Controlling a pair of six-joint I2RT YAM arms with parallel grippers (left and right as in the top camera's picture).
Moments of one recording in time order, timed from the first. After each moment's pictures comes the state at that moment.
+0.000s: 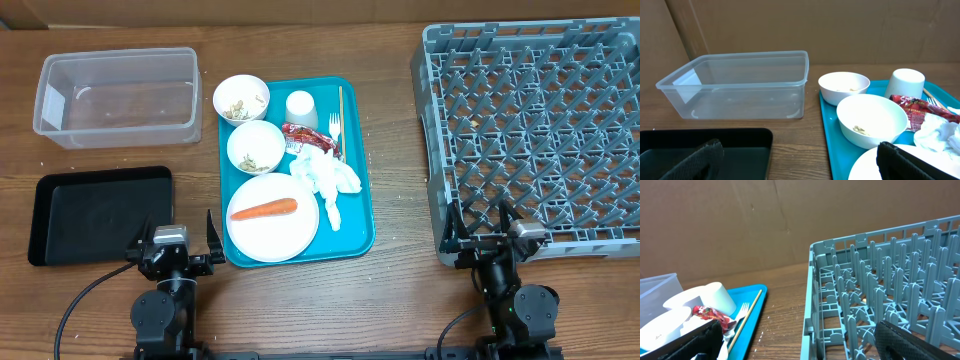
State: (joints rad) left arm 0.04 0.02 0.04 -0.13 -0.06 0.03; right arm 0.10 0.01 0.02 -0.04 -0.03 0.23
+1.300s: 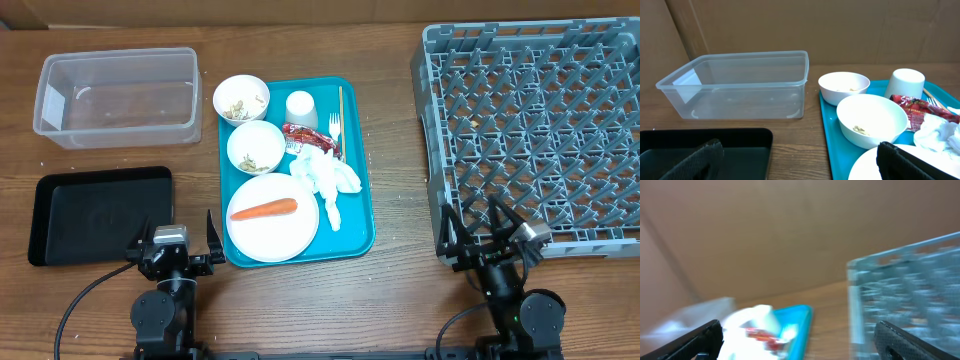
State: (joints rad) left arm 0.04 0.02 0.04 -0.13 -0.06 0.03; right arm 0.10 0.01 0.02 0.12 -0.21 0.45
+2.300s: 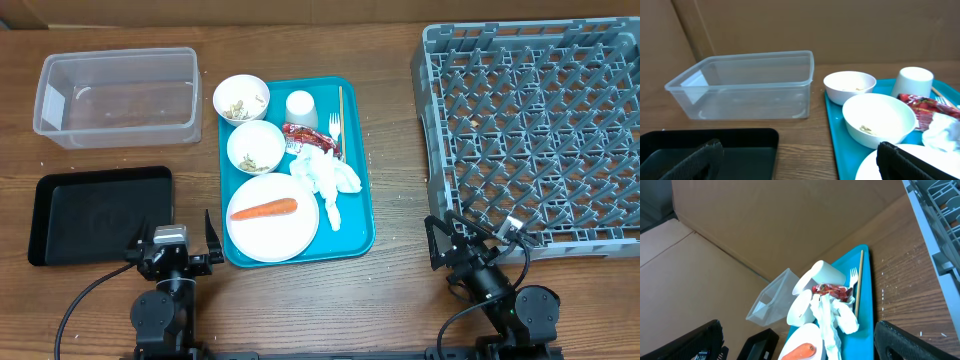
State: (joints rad) left arm 0.04 0.02 0.04 -0.13 -0.07 0.05; right arm 0.10 0.01 0.02 0.00 -0.42 0.88
